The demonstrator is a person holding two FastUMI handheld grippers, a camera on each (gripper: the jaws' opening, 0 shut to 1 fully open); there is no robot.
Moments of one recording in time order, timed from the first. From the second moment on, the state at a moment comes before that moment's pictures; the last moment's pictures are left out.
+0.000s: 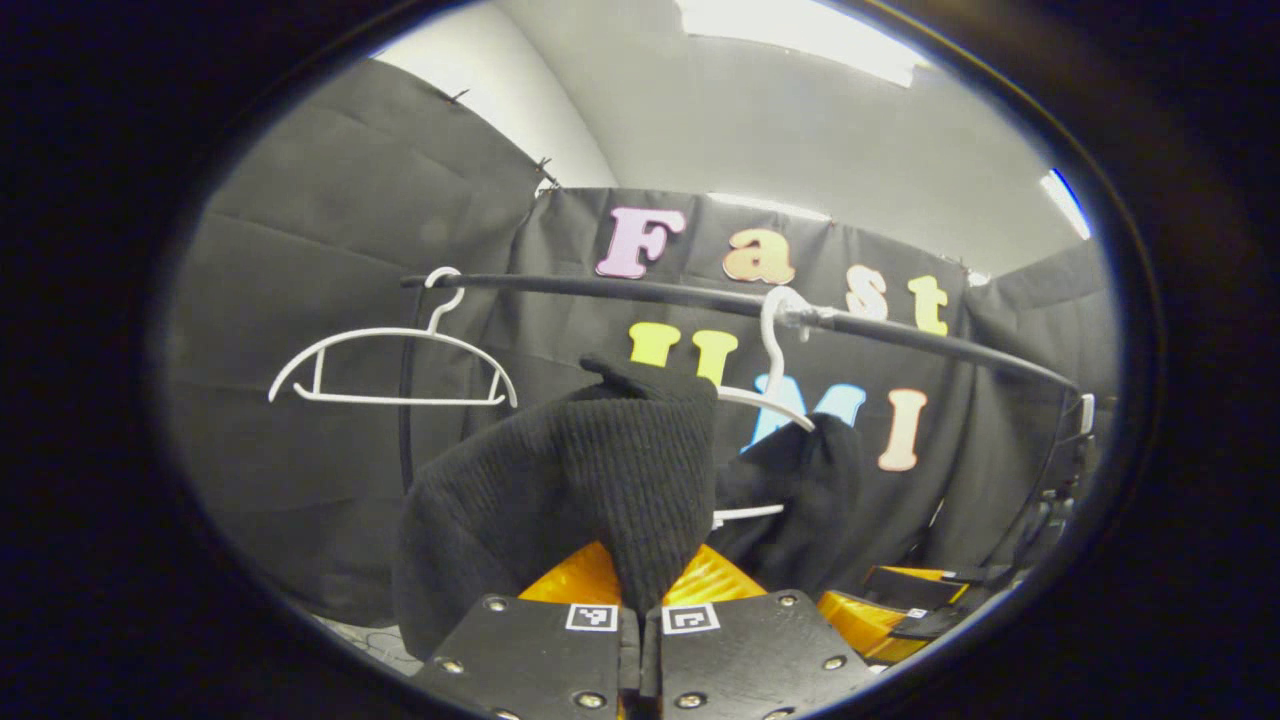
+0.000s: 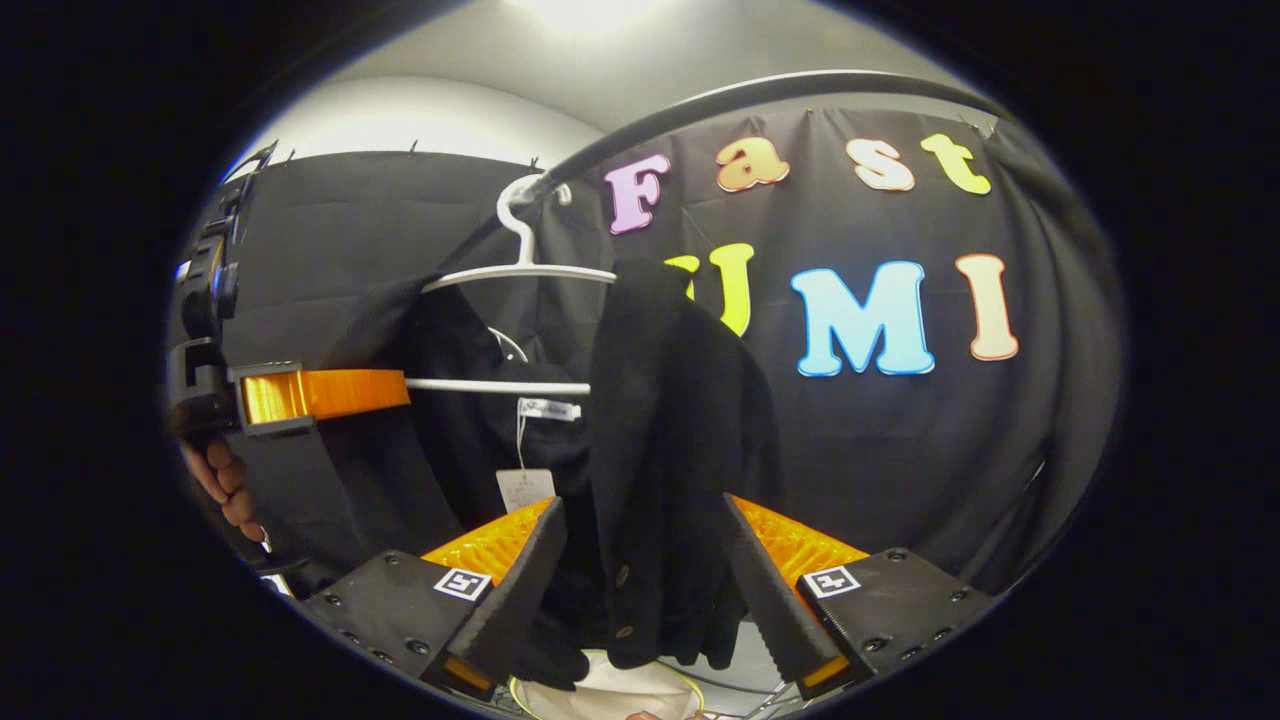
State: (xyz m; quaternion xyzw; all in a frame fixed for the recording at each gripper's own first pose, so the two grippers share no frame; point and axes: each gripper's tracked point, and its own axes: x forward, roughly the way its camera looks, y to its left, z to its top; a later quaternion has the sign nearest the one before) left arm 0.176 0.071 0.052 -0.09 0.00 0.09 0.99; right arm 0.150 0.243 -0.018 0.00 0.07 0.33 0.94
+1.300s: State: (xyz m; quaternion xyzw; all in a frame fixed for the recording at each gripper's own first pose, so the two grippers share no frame) left arm 0.155 0.082 0.063 -0.09 -0.02 0.04 1.00; right arm 0.247 0.293 -0.032 0.03 0.11 0.34 0.93
